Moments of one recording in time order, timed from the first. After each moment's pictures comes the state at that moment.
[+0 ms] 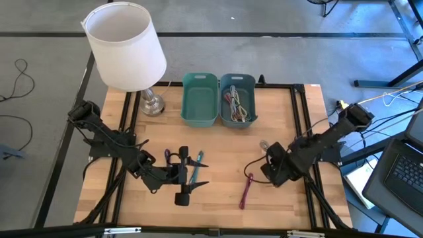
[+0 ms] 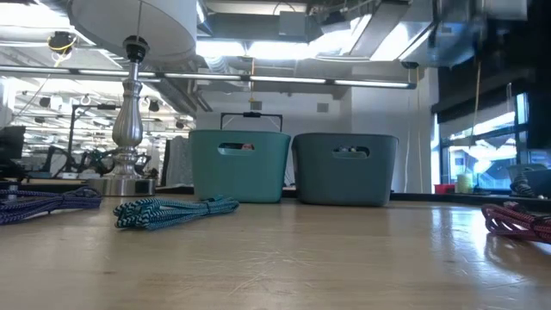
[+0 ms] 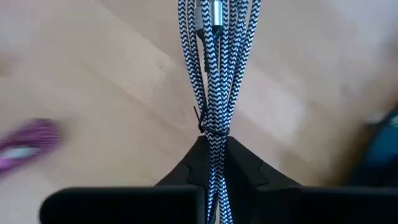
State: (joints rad) left arm -0.64 1.47 1.10 0.13 -0.74 -0.03; right arm 0.68 1.43 0.89 -1.17 0.35 1.60
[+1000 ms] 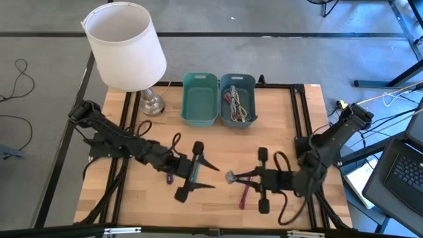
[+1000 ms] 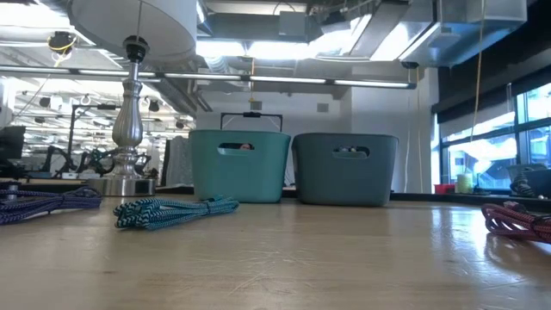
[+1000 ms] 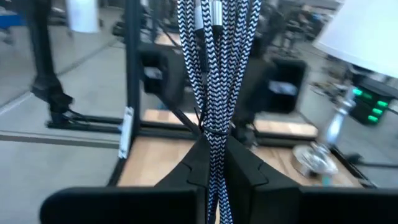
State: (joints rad) left arm -0.48 1.47 1.10 0.45 -0.23 0.09; right arm 0.79 1.43 1.25 0.00 0.80 0.03
